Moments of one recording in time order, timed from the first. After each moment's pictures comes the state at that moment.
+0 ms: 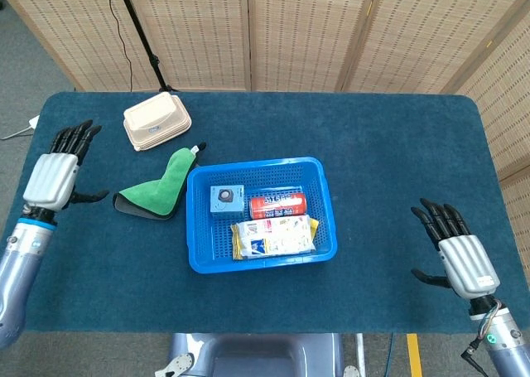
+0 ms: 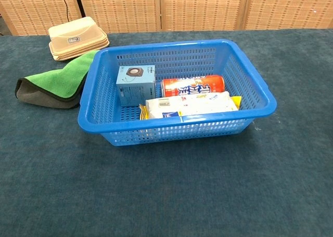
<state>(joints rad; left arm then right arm) -0.47 -1.06 -0.25 -1.67 1.25 1.15 -0.01 0.22 -1.01 0.06 -1.77 -1.62 1.36 0.08</state>
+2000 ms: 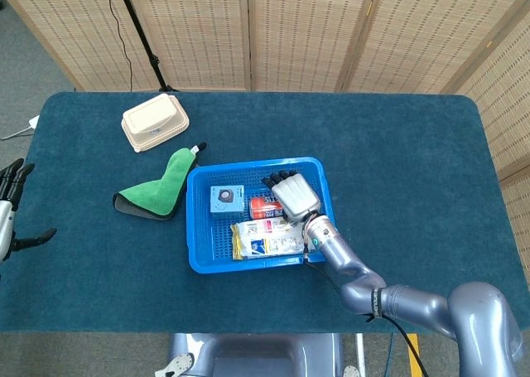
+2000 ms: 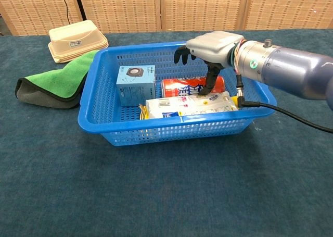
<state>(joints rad) -0.23 -0.97 -0.15 -1.77 1.31 1.38 -0.02 0.96 -1.72 0.25 -1.22 -1.06 0.82 -0.49</state>
